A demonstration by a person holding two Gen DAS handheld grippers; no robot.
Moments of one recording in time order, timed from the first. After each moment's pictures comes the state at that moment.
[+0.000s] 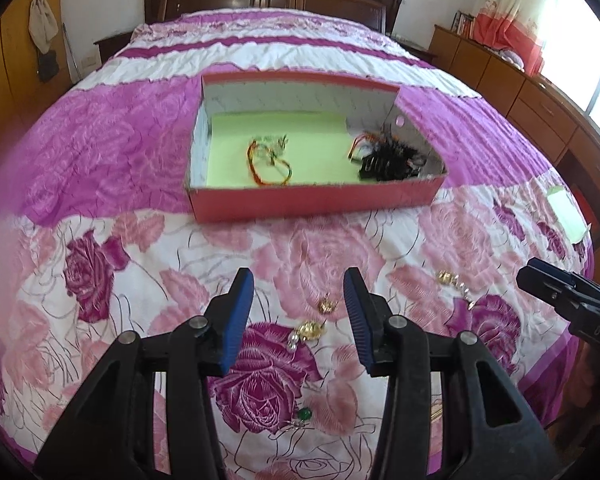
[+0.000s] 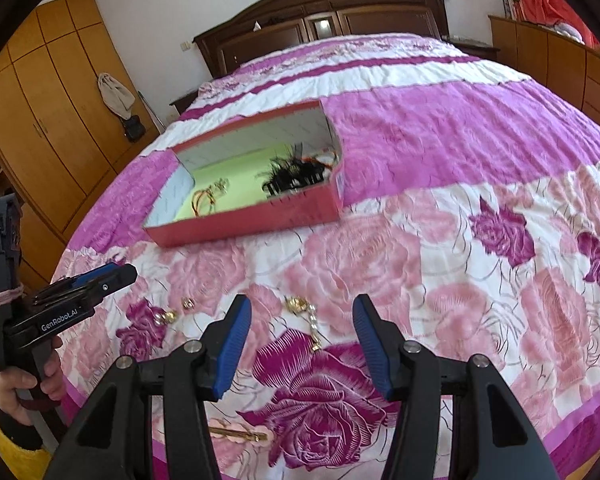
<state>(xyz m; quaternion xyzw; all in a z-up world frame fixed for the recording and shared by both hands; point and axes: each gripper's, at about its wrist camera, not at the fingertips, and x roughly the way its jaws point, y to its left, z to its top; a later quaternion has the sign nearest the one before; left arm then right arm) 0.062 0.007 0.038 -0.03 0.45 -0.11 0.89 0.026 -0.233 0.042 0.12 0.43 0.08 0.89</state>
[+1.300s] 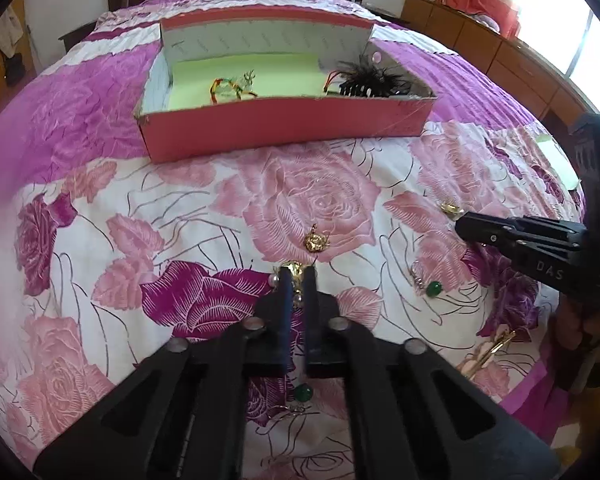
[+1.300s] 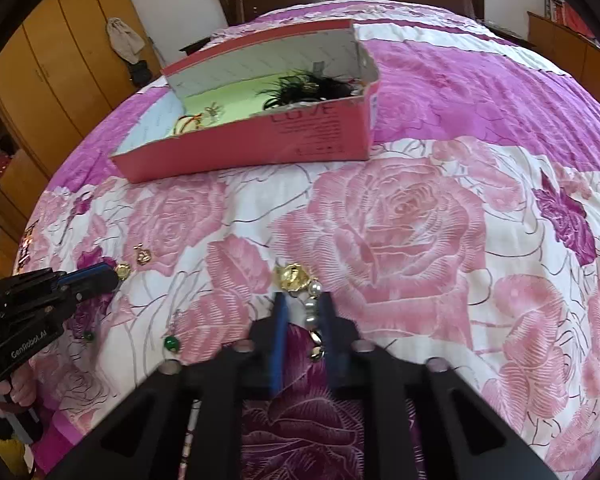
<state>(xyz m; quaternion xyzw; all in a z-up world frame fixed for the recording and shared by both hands) 0.051 -0.002 -0.008 0.00 0.47 -0.17 0.87 0.064 -0.205 -0.027 0.06 0.49 0.12 0.86</state>
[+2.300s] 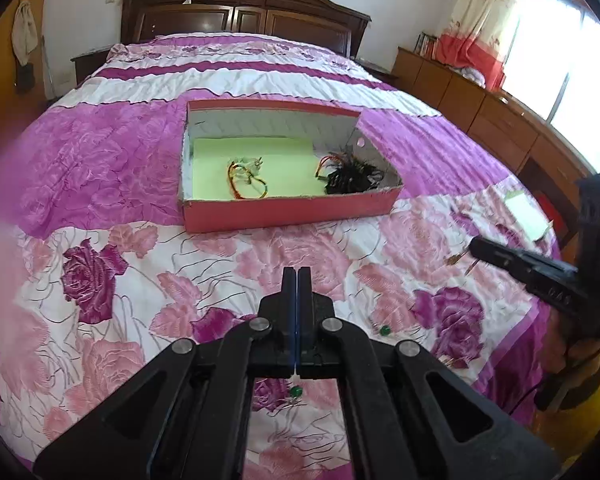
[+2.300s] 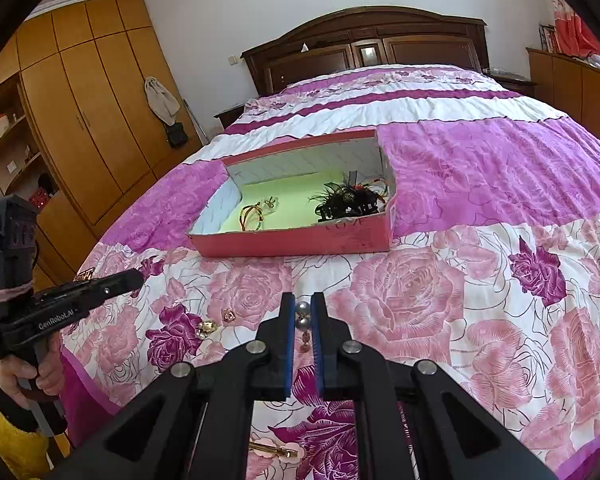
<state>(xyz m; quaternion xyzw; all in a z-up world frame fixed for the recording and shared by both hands) 0.034 0.025 0.057 -0.04 0.40 -0.18 0.90 0.021 -0.211 0.055 0.10 0.37 0.15 0.91</state>
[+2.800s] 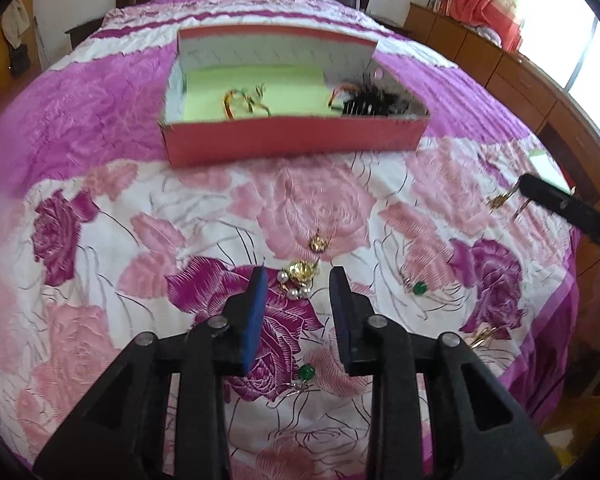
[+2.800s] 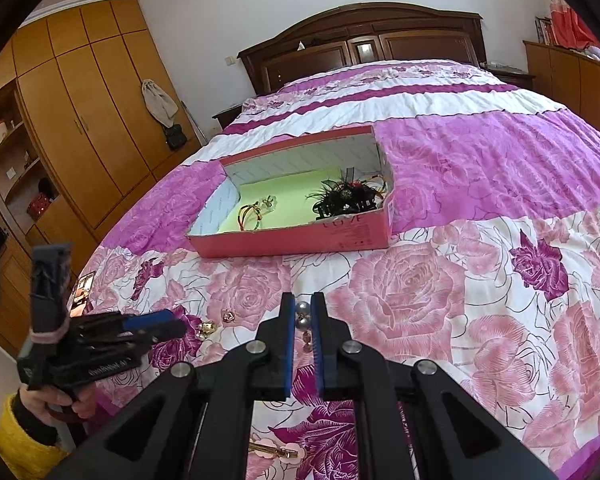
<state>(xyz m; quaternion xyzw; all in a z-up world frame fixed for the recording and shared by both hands) 0.046 0.009 0.002 -0.02 0.48 -0.17 0.86 0.022 -0.215 0.052 0.11 0.37 0.15 0.91</state>
